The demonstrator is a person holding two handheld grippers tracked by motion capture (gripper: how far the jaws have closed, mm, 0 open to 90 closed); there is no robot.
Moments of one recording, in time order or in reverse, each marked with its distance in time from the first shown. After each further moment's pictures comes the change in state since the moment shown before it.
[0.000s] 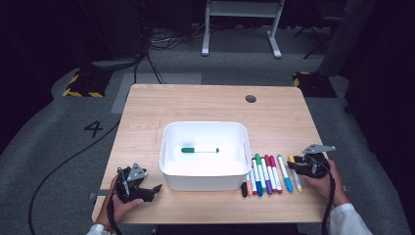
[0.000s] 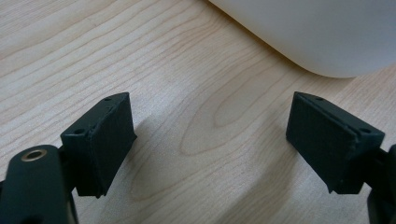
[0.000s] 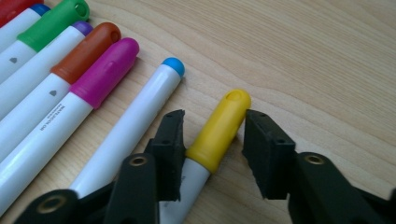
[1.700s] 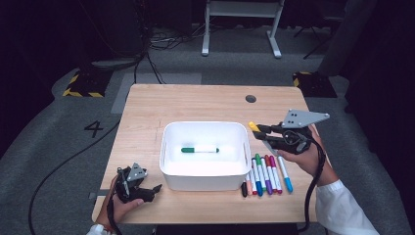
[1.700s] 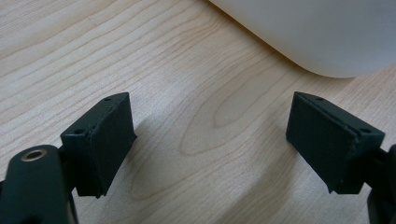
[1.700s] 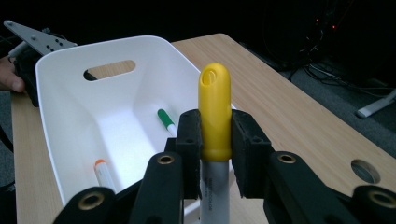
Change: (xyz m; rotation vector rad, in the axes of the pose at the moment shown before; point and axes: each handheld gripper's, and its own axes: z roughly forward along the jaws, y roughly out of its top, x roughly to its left) left arm 0.000 0.000 0.000 0.001 0.001 0.002; right arm 0.116 0.168 -0.098 -0.365 0.295 -0.337
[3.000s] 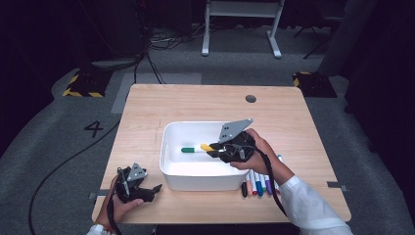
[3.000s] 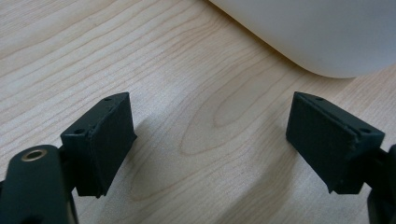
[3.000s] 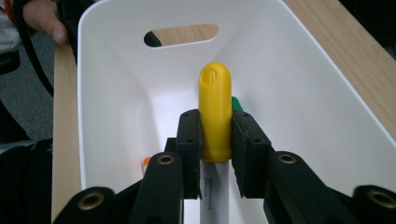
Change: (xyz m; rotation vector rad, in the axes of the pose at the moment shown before) left arm 0.000 0.000 0.000 0.000 0.000 -0.001; right arm 0.060 0.023 0.110 0.231 0.220 -0.185
